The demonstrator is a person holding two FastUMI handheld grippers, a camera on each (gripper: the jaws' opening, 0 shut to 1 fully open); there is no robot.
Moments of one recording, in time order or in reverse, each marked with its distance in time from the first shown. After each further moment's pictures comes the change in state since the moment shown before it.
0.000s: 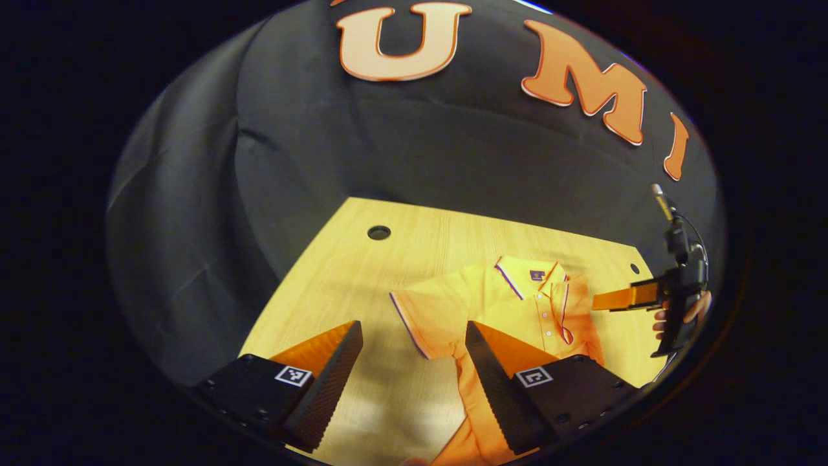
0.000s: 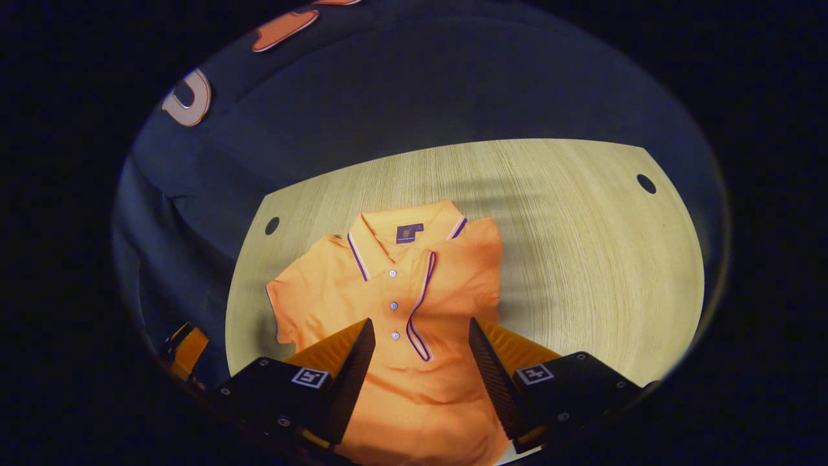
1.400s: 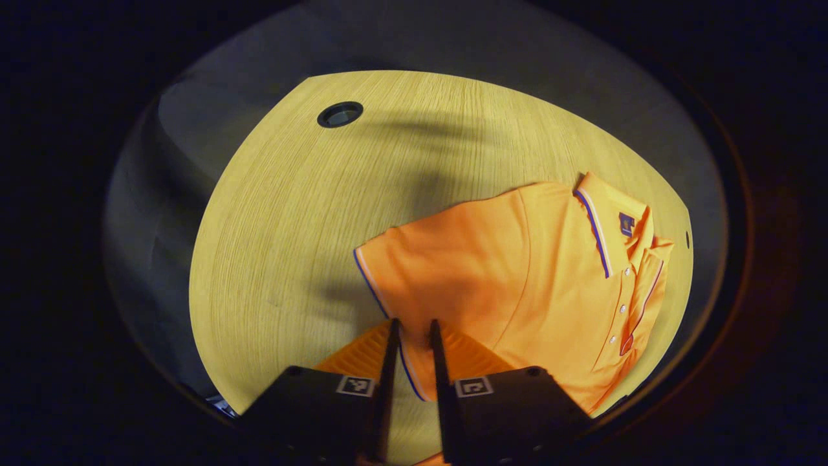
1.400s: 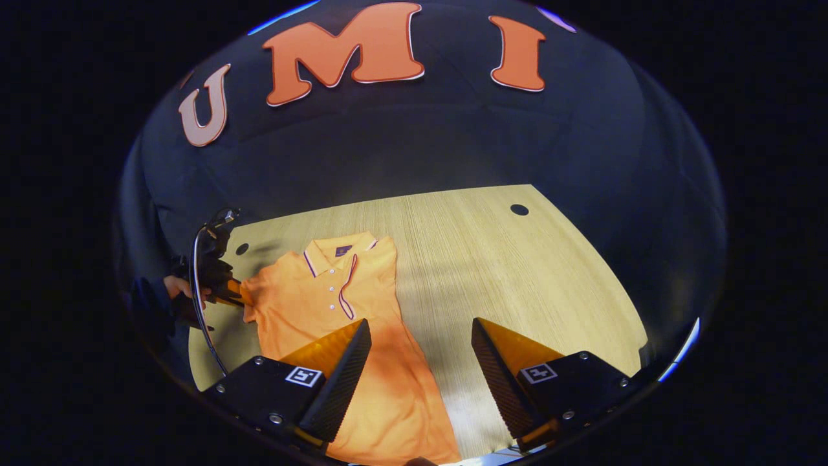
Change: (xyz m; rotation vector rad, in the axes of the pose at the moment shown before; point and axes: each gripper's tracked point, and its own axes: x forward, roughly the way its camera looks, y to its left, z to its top) left arm 0.162 0.000 -0.055 -0.018 0.539 0.101; right arm -0.152 -0.078 -0.064 0.050 -0.297 -0.262
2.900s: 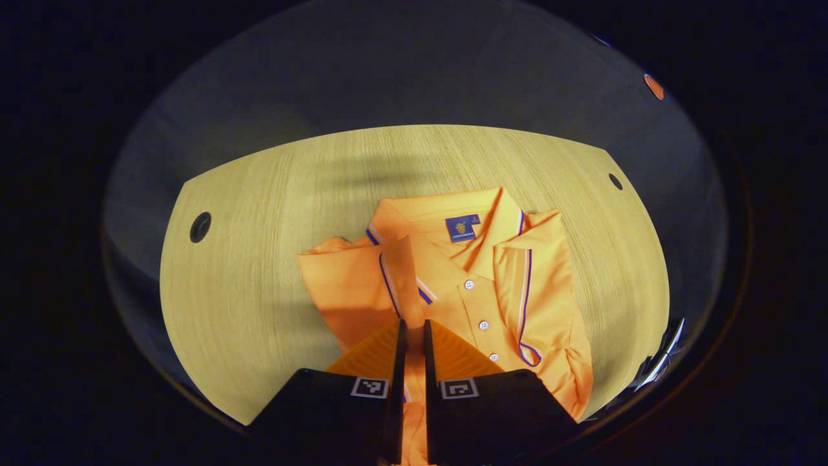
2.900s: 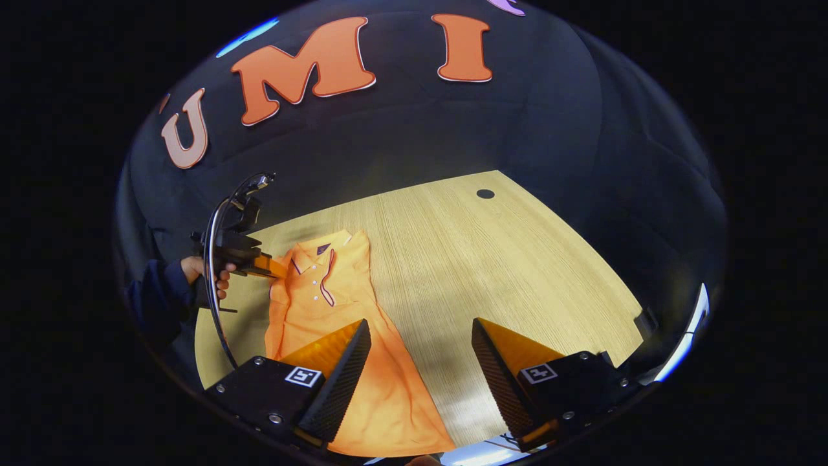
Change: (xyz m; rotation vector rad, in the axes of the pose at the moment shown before) left arm -0.031 -0.184 0.016 0.391 -0.138 -0.211; right arm -0.035 -0.044 -0.033 0.102 -0.010 -0.047
